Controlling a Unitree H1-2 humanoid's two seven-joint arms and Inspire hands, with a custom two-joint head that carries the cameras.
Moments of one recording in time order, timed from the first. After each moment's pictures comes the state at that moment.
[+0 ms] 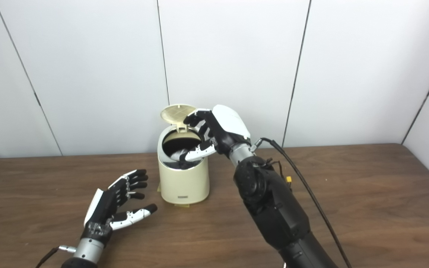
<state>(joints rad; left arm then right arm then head) -0.23 0.10 -0.02 0.21 0.12 -0.22 -0.07 -0.72 -0.14 0.29 0.17 -0.67 0.25 0.09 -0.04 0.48</state>
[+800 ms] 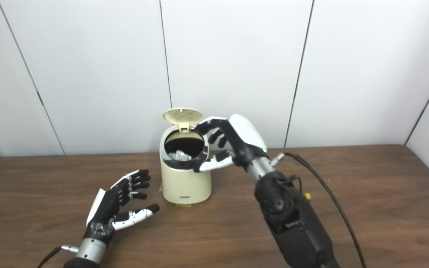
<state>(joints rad) -0.23 0.10 -0.02 0.21 0.11 -0.22 -0.07 -0.51 -0.16 0.13 0.00 -0.43 0.10 0.07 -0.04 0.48</state>
